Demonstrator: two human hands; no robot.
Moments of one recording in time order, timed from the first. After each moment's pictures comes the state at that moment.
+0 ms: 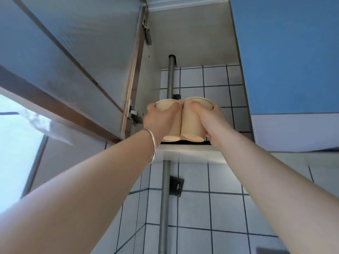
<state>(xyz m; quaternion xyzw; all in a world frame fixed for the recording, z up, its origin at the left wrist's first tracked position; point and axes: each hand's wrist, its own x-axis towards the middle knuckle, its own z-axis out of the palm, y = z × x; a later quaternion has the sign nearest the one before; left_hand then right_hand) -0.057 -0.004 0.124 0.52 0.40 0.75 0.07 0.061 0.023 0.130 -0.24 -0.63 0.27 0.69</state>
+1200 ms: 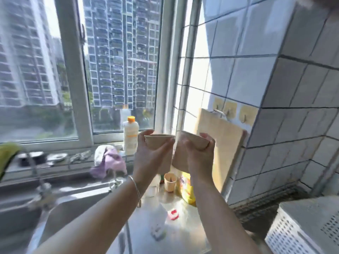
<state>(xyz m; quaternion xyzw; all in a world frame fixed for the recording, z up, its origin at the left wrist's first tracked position) -0.122 -0.460 -0.294 0.12 0.64 0.76 -0.07 -0.075 -0.357 -0.280 -0.14 -0.60 0.70 0.37</state>
